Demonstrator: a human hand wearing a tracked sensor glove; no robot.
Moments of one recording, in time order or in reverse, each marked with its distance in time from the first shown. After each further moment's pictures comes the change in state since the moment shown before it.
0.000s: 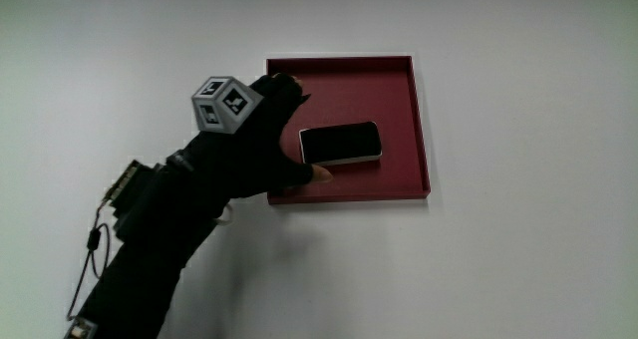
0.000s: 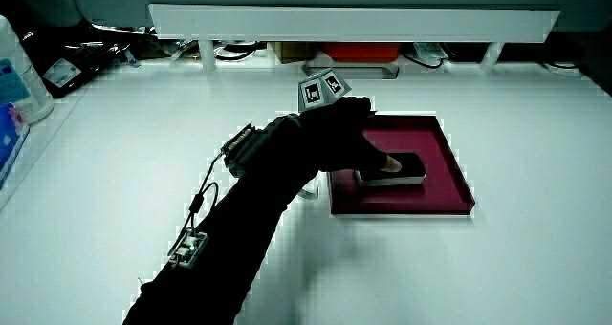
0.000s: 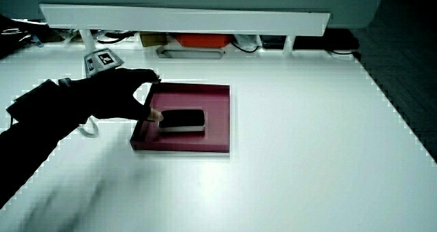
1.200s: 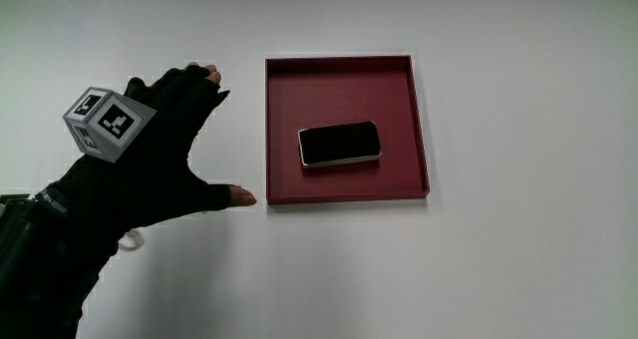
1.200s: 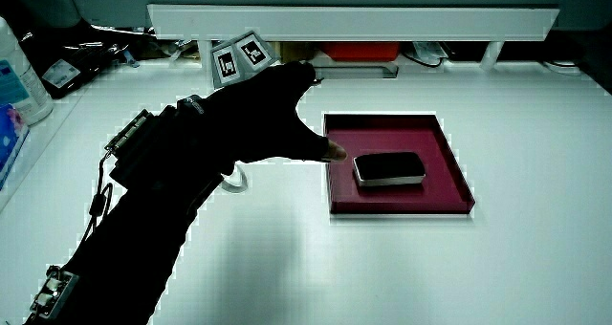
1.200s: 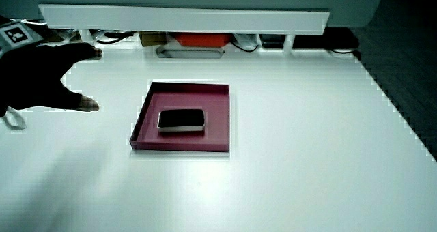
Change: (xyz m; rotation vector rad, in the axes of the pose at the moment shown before) arm 0.003 -0.104 0.066 0.131 0.143 -0.071
